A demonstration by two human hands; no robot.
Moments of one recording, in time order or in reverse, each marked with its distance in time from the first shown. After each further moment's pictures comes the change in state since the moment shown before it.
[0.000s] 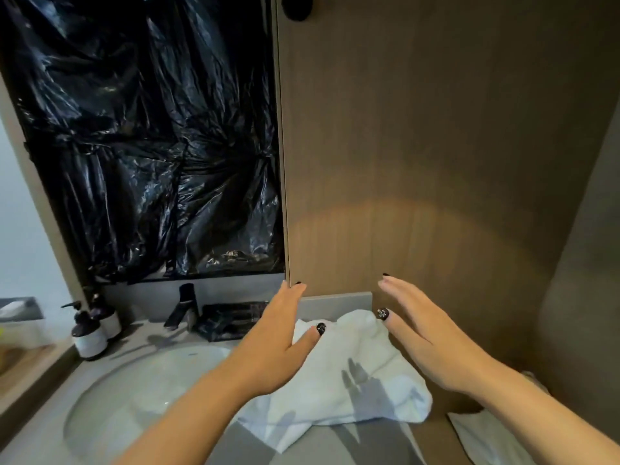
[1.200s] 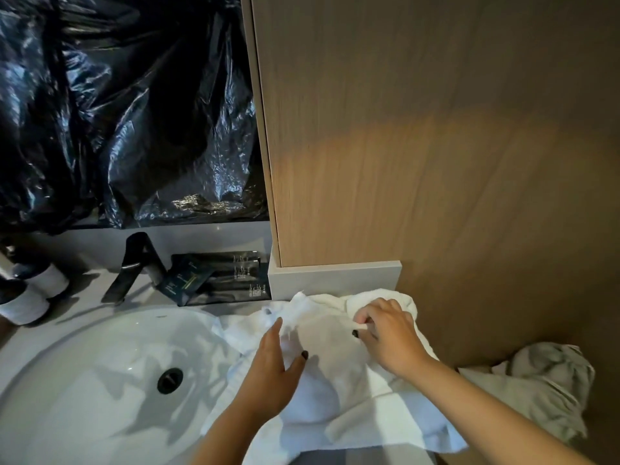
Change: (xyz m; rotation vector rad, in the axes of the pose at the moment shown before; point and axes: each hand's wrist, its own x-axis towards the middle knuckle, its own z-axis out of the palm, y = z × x) left_hand 0.097 -0.166 0.160 -0.321 -0.038 -0.590; right_hand 0.171 0.167 0.175 -0.174 -0.209 0.186
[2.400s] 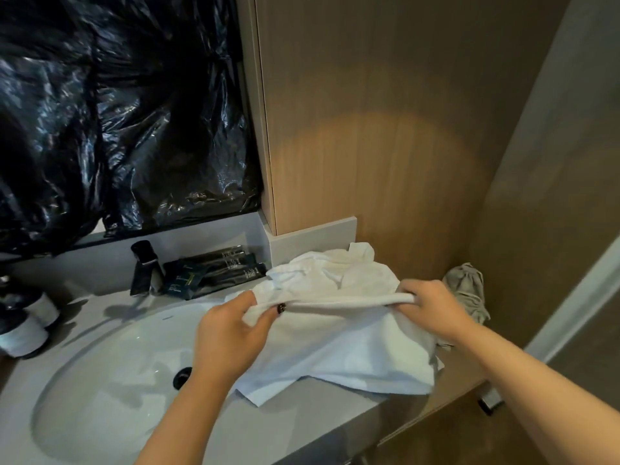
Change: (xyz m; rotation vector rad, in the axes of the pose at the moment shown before) left_hand -0.124 -0.028 -0.148 0.181 0.308 0.663; right_hand -0.210 -0.089 -0.026 0.059 0.269 0.233
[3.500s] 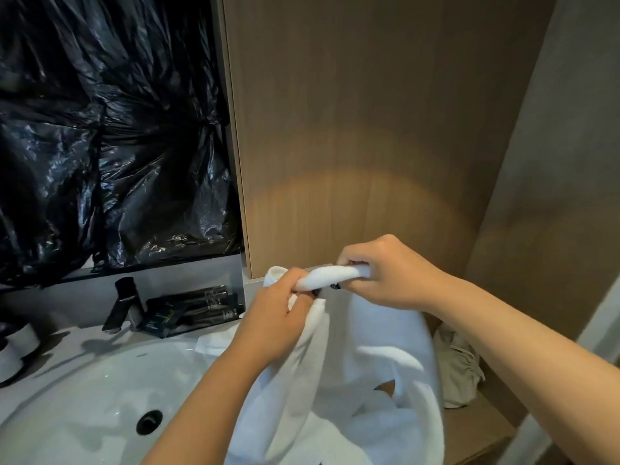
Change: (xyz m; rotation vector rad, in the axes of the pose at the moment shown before) left_hand 0.056 0.158 0.035 -0.263 -0.195 0.075; right_hand 0.027 -0.074 -0.150 -0.025 0.026 -0.634
